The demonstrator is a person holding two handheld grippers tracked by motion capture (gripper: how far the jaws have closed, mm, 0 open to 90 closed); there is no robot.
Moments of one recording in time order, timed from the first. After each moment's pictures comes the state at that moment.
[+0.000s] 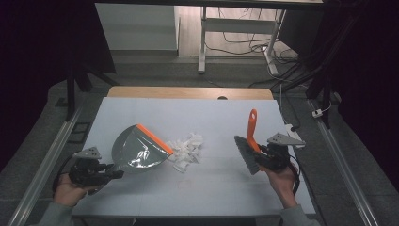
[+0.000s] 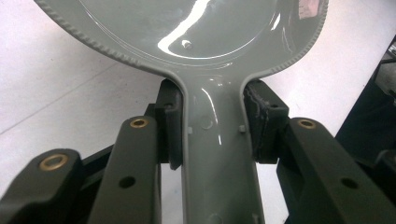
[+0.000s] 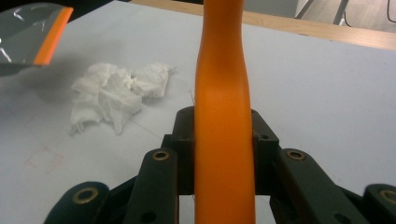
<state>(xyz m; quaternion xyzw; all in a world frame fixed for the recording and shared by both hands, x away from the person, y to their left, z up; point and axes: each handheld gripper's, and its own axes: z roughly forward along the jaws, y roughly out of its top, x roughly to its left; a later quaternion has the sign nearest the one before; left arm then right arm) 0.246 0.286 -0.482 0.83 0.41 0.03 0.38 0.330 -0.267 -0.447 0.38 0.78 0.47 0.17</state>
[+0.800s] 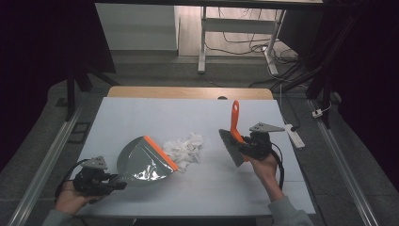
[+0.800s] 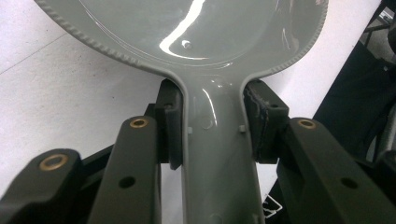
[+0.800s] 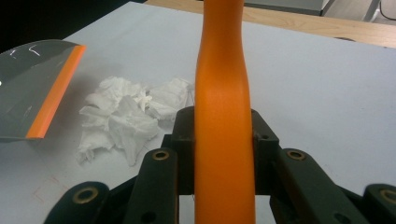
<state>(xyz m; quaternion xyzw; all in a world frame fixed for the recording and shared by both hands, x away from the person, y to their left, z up) 0.233 0.273 -0.493 0.86 0.38 0.00 0.35 0.365 -0.225 -0.452 0.38 0.79 0.47 0.14</state>
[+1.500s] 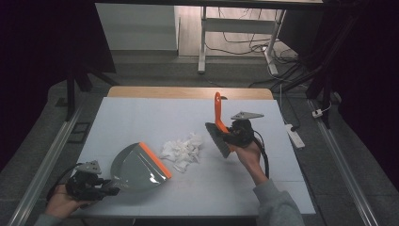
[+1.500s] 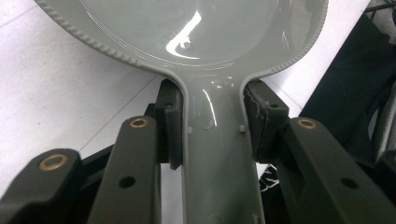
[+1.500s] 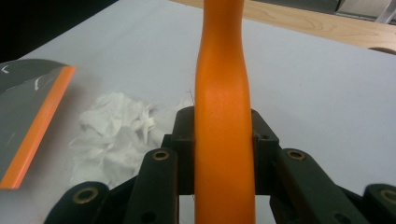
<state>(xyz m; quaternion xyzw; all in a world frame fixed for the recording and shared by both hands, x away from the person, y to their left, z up) 0.226 0.291 -0.502 0.87 0.38 -0.01 0.32 0.405 -0.175 -0.451 0.37 0.81 0.45 0.12</state>
